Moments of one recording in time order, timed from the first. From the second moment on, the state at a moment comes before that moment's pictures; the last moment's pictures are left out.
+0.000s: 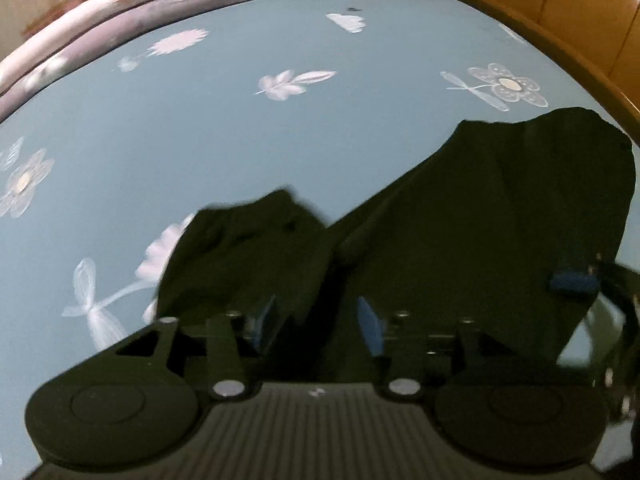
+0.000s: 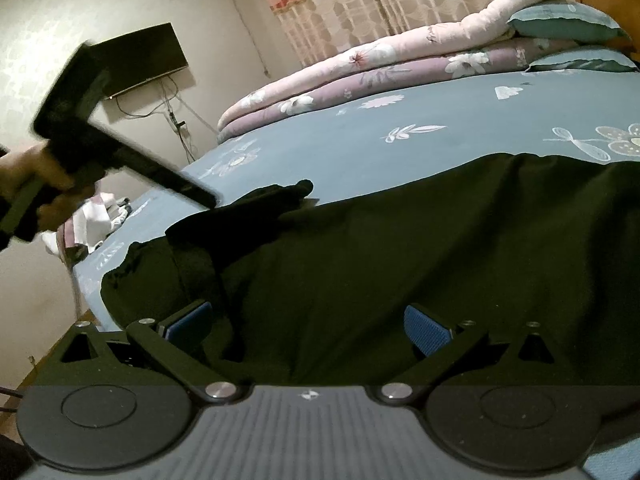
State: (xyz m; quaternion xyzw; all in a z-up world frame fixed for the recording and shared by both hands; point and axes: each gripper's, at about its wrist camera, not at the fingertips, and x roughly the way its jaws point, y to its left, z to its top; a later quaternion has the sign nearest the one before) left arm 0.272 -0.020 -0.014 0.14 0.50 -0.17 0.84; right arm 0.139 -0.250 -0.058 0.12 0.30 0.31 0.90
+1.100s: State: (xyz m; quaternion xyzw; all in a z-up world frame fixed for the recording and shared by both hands) left arm 0.271 -0.021 -0.007 0.19 0.50 -0.17 0.83; right arm 0.140 -0.258 -0.059 0.15 0.30 0.29 0.90
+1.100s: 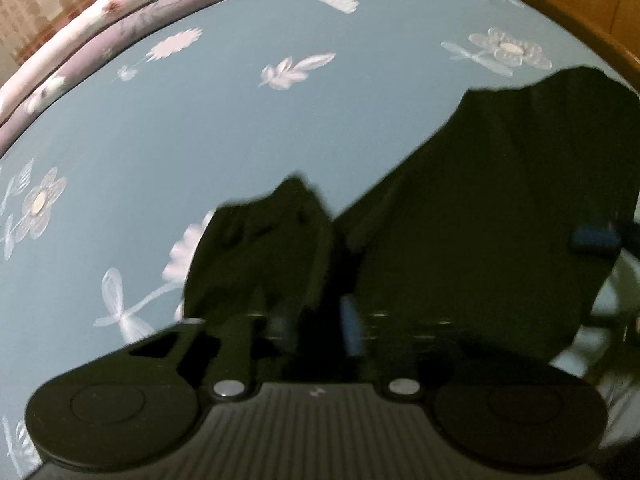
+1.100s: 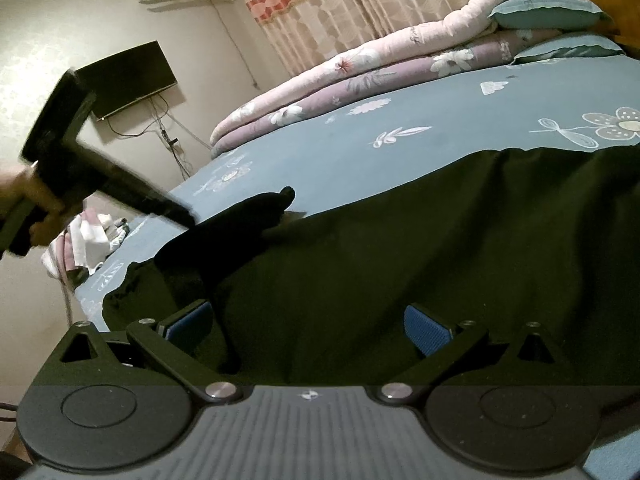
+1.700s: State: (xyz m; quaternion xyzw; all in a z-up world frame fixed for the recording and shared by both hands) left arm 0.271 -0.003 -0.016 0.25 0.51 -0.14 0.81; right arm 0.140 -0.264 -0.057 0.17 0.29 0.29 0.90
